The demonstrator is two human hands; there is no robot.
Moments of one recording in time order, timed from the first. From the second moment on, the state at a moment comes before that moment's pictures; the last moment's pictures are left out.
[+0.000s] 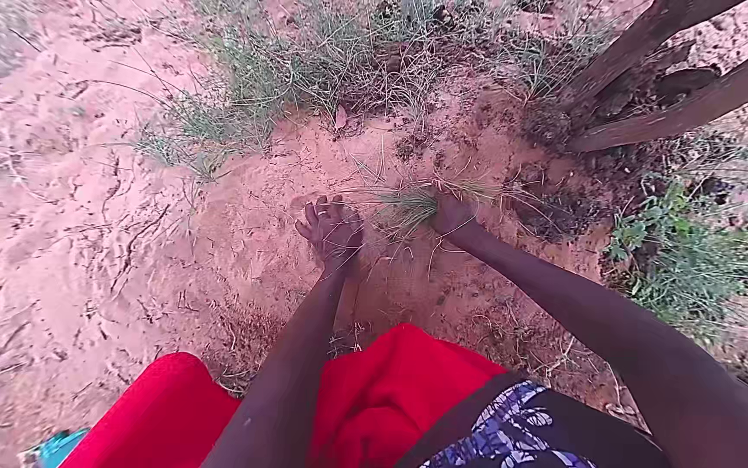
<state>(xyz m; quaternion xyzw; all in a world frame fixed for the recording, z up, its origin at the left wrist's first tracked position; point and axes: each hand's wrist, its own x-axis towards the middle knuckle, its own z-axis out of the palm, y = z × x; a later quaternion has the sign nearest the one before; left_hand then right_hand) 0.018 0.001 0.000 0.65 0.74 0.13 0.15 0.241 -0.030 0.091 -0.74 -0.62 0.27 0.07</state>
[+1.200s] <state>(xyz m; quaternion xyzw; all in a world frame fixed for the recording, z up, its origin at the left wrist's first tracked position) 0.018 0.004 0.008 0.64 0.74 0.09 0.20 0.226 0.120 0.057 -0.73 -0.55 0.32 0.24</state>
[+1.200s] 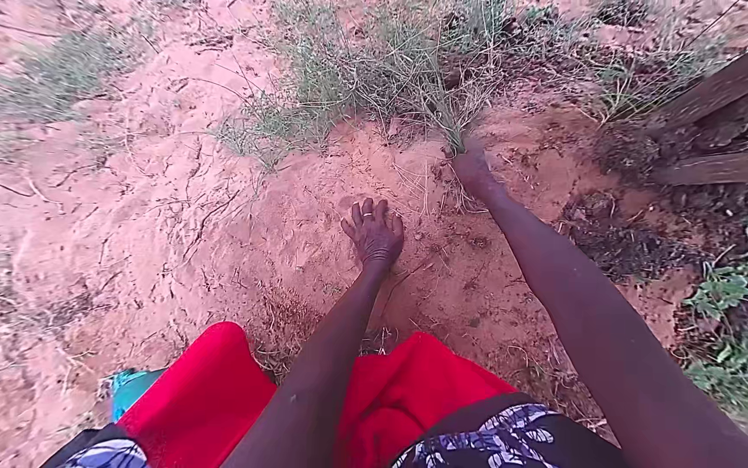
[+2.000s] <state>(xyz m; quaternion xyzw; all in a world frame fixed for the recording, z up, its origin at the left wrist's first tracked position) -0.009 -0.019 0.014 0.66 0.66 0.26 0.24 0.224 0.023 0.115 -0.80 -0.52 0.25 0.16</state>
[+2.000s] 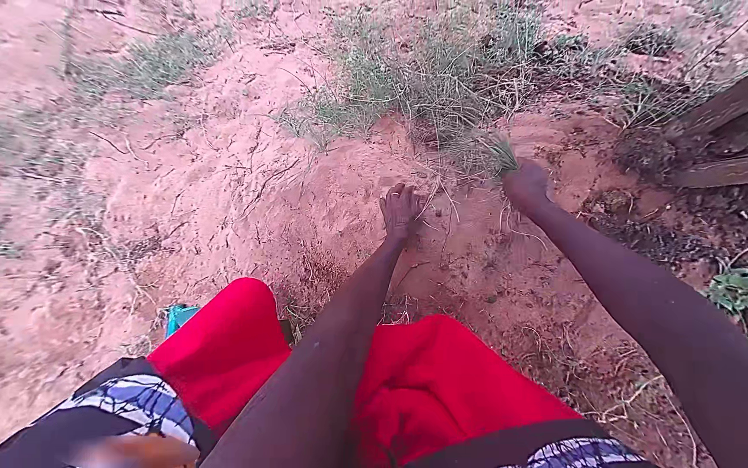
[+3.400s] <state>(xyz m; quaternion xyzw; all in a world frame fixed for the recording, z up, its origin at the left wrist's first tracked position) 0.054 0.118 0.074 0.71 0.60 0.06 0.37 0.271 0.026 0.056 -0.87 -0.48 0.12 0.09</state>
